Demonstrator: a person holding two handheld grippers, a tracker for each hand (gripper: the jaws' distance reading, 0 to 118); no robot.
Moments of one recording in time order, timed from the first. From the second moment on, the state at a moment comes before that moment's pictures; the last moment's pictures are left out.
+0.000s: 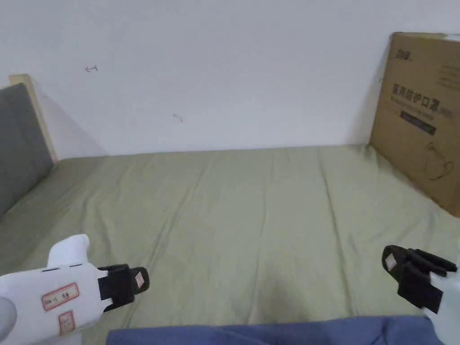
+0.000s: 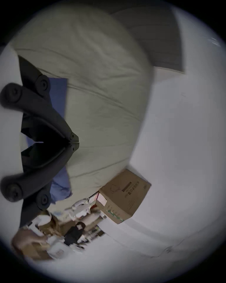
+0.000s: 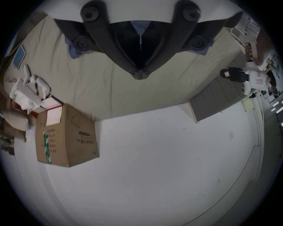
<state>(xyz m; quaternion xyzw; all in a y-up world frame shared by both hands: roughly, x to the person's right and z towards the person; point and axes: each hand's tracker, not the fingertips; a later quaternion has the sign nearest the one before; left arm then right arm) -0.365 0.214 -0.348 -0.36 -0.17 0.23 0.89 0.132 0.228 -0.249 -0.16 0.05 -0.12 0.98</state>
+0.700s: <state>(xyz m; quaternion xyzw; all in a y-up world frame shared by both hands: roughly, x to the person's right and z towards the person) -0.436 -0.031 -0.404 -0.44 -0.40 0.57 0.57 0.059 0.200 -0.291 -0.31 0.12 -0.01 0.94</state>
